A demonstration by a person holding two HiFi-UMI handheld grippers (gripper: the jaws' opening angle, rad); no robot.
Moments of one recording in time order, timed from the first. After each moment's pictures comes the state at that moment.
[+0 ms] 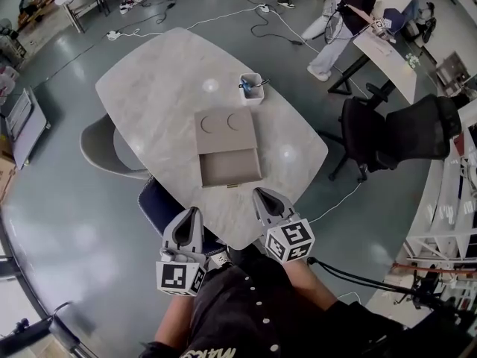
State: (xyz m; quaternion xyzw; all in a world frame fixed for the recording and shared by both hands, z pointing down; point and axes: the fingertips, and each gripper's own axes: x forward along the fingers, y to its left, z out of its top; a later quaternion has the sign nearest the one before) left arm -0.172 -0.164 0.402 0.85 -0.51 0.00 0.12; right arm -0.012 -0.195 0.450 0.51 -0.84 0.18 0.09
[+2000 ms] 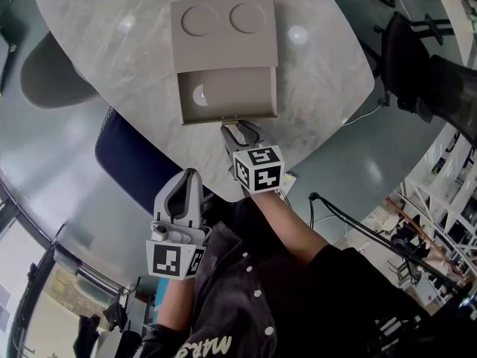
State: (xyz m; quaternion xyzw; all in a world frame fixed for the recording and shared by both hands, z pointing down) left arm -0.132 -0.213 0.549 0.81 -0.52 0.07 0.27; right arm -0.045 -0.249 0.731 0.44 -0.75 0.42 0.25
